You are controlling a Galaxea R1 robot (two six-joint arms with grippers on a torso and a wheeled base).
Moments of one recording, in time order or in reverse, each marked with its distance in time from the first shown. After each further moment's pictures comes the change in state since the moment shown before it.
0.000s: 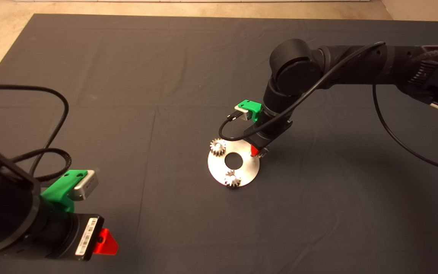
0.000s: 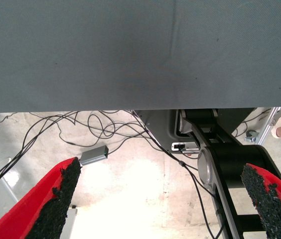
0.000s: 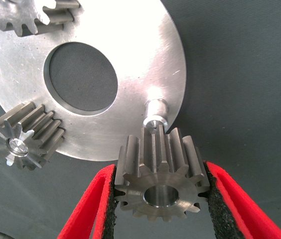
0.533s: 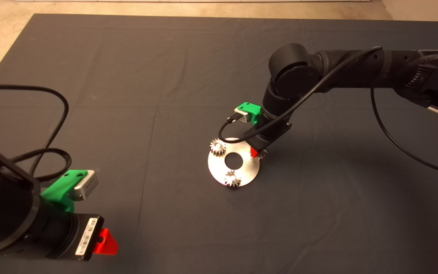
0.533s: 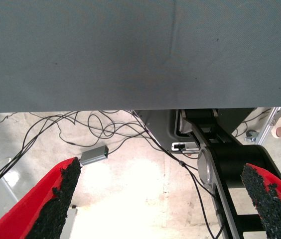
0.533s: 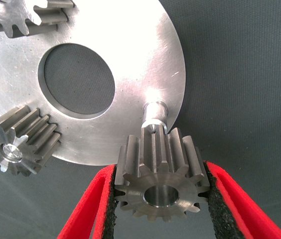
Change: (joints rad) left arm 0.000 0.000 0.000 0.000 0.000 0.000; right arm -0.011 0.000 0.000 -0.019 0.000 0.007
